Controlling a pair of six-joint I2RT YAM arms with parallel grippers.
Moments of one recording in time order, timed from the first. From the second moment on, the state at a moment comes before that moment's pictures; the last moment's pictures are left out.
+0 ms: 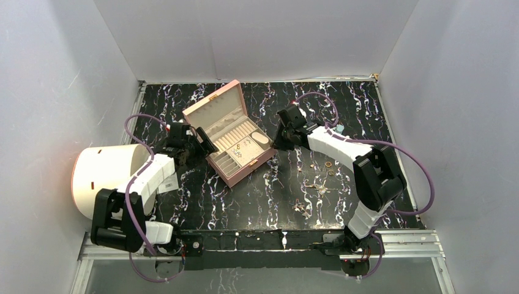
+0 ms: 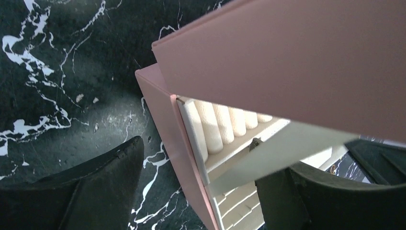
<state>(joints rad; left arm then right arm) -0.20 1.31 0.74 -0.32 0.11 -0.77 0.64 1.72 1.22 -0.44 0.03 0.88</state>
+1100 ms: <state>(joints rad) -0.20 1.25 0.93 -0.33 0.01 -0.57 0.63 1.48 1.20 -0.41 -0.06 0.71</state>
